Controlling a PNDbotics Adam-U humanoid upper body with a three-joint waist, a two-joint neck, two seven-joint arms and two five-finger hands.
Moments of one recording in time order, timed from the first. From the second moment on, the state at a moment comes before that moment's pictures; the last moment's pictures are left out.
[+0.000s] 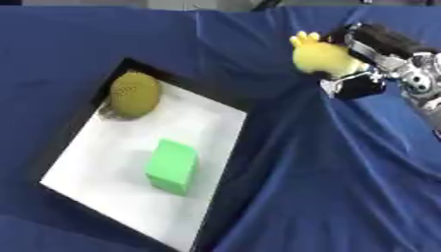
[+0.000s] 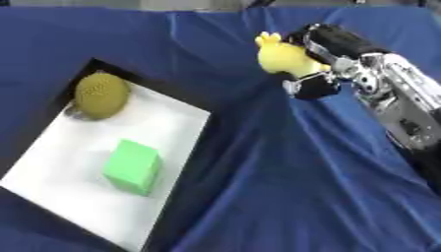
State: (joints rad) left arm -0.18 0.80 0.14 -1.88 0.25 0.11 0.56; right arm -0.58 -0.81 0.23 -1.86 0.56 0.26 0.37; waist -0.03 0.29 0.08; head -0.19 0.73
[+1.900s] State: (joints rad) left arm -0.15 0.81 0.13 -1.89 0.23 0.11 0.55; right arm -0.87 -0.39 0.53 -1.87 0.48 0.13 0.78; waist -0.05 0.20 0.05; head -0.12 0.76
